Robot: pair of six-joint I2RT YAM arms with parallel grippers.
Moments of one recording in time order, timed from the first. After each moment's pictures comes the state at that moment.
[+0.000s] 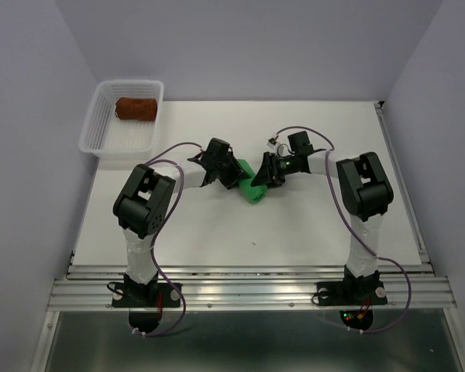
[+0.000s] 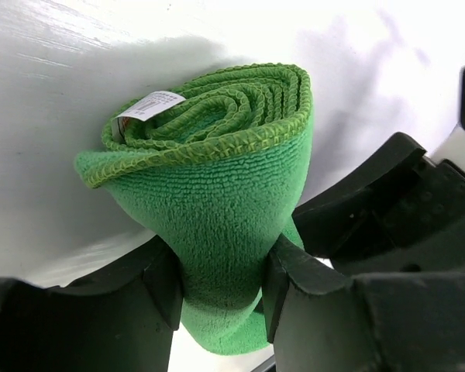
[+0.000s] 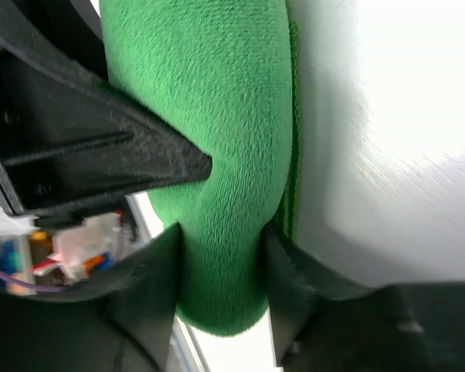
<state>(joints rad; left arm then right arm) -0.53 1.94 1.17 -0.05 0.20 -1.13 0.31 2.10 1.29 -0.16 -0.98 0.40</state>
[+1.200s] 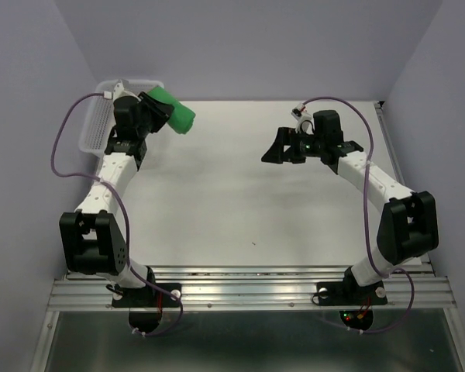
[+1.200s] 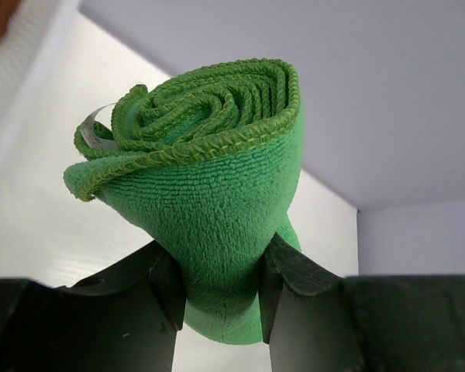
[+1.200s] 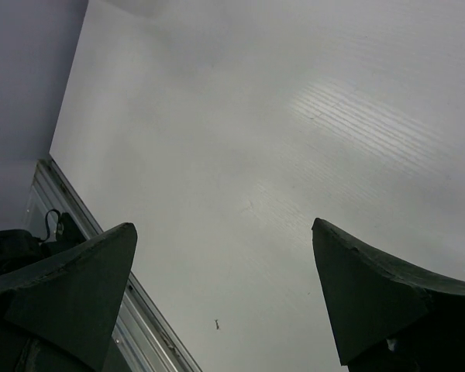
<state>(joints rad) -0.08 1.49 1.21 0.01 0.11 -0.84 0.29 1.58 1.22 -0.25 -0.65 0.36</state>
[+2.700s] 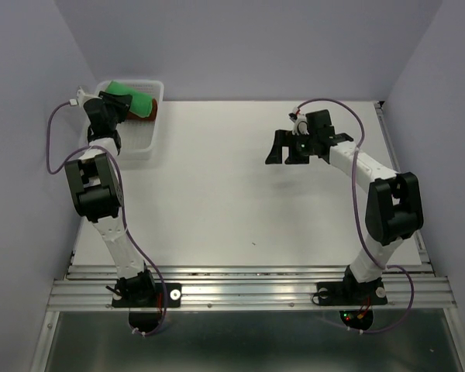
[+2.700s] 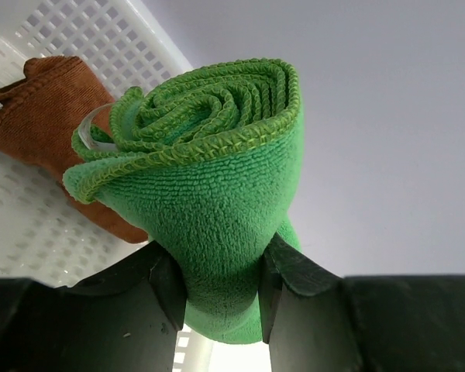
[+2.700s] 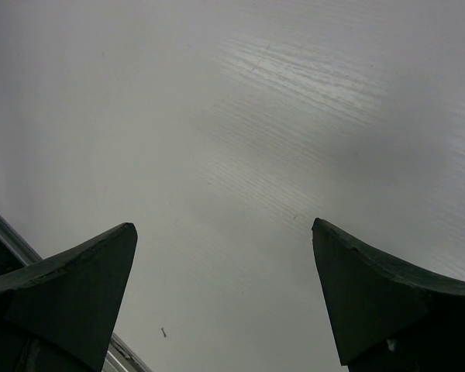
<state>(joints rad) 0.27 2.08 1.48 0.49 0.22 -0.96 0.26 1.76 1.33 -0.39 -0.50 0.27</state>
